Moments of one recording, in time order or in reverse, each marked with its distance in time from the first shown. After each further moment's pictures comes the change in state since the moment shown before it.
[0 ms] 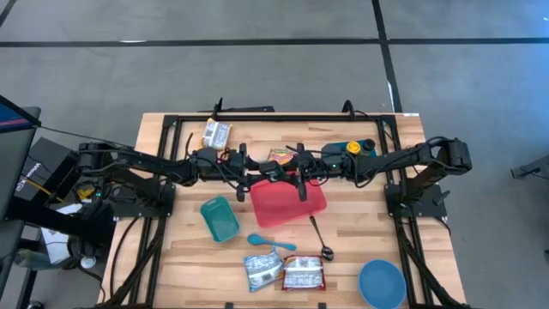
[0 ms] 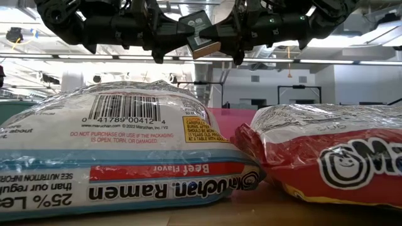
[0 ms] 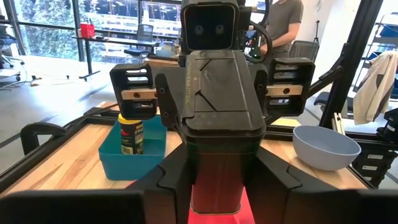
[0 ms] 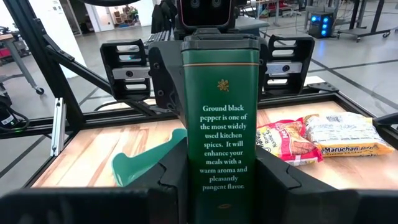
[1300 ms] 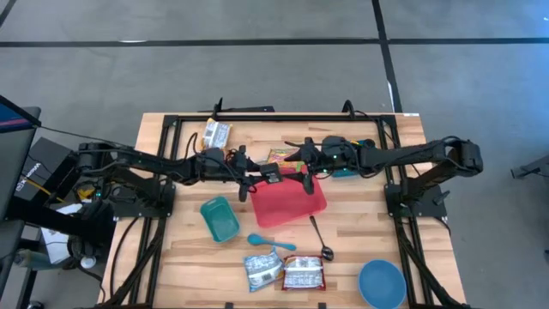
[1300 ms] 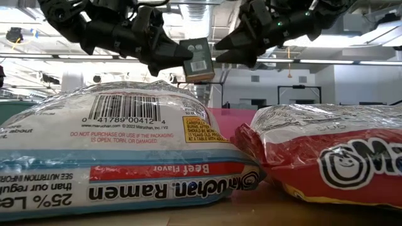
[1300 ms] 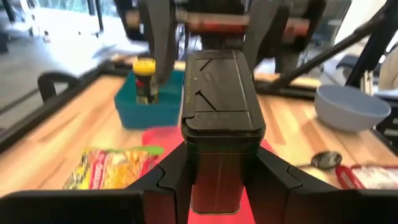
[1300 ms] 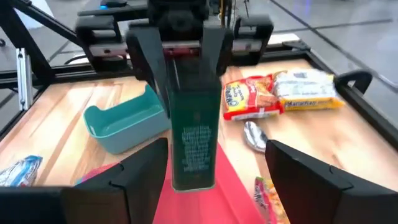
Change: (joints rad) left arm 0.008 0.000 0.028 -0.235 -0.029 0.004; right arm -0.073 -0.122 0.026 -0.358 -0.005 -0.088
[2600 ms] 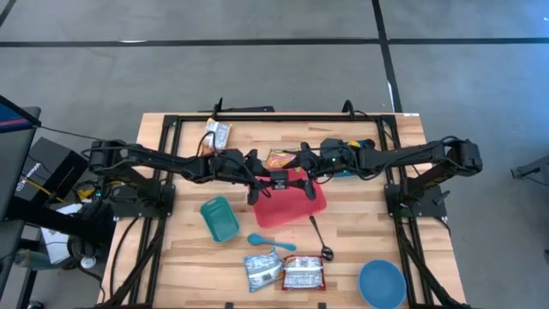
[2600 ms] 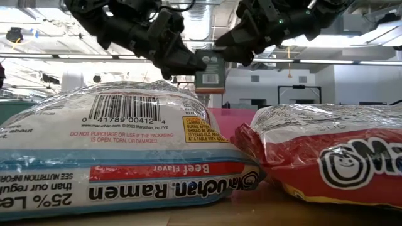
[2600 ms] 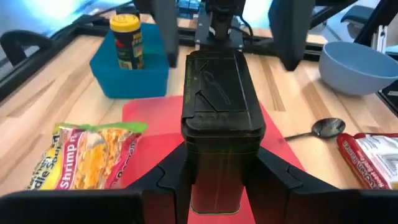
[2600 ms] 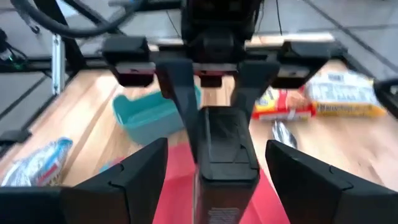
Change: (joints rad) left arm -0.030 0.130 0.188 -0.242 0.013 0.018; right arm 0.032 0.024 0.014 -0.012 -0.076 -0.036
